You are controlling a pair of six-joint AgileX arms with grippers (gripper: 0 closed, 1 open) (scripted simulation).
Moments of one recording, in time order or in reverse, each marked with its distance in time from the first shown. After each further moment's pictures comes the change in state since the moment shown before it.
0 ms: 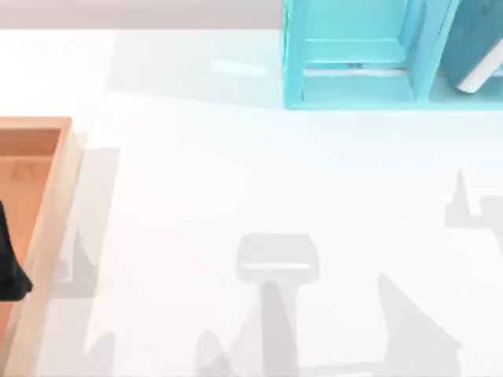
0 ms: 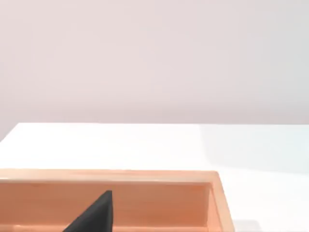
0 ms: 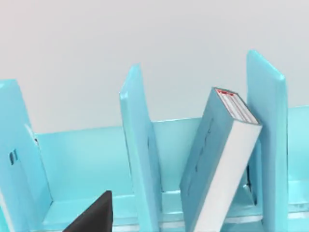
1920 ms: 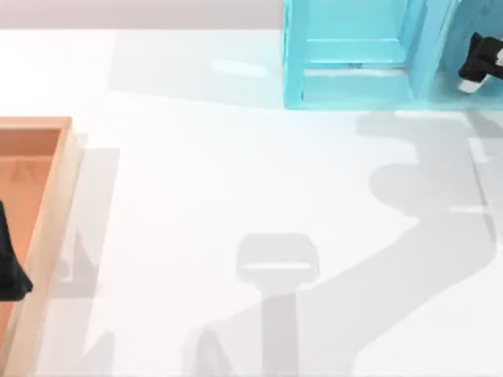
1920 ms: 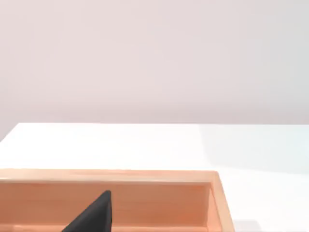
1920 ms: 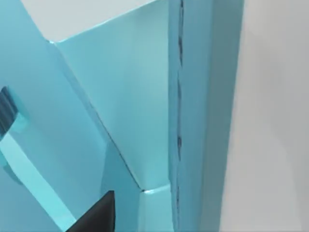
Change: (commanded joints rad) left arm 0.000 0.000 0.000 0.000 0.000 0.000; right arm -0.047 1.628 0.865 0.617 -0.057 0.250
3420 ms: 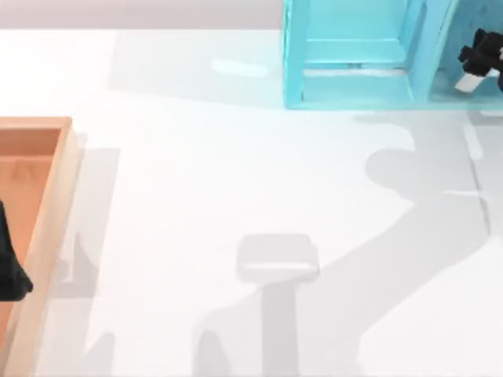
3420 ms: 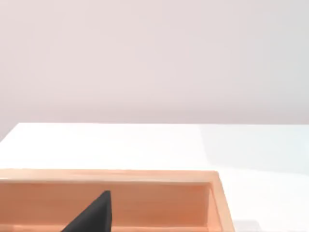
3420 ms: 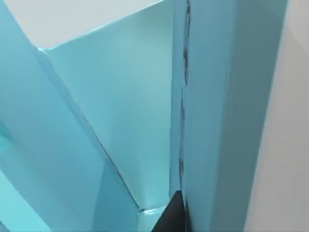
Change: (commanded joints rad) left arm 0.000 0.000 0.000 0.000 0.000 0.000; right arm 0.008 0.058 0.113 -0.057 0.008 0.000
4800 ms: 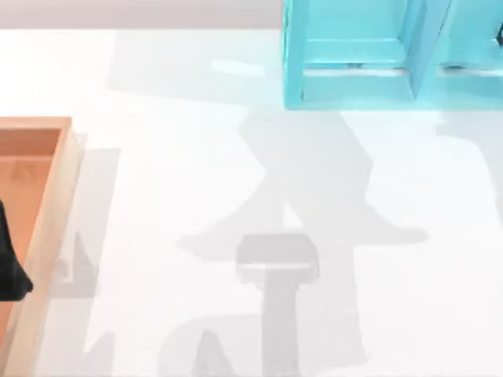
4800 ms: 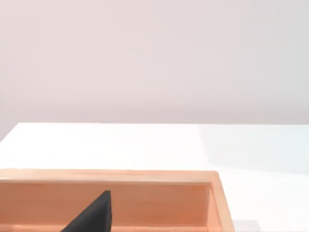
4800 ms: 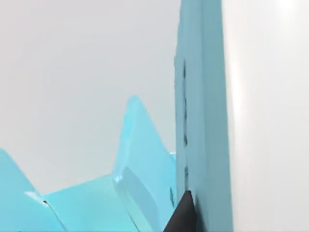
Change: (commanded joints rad) left arm 0.000 0.000 0.000 0.000 0.000 0.000; right arm -0.026 -1.052 -0.467 -0.569 -0.038 0.003
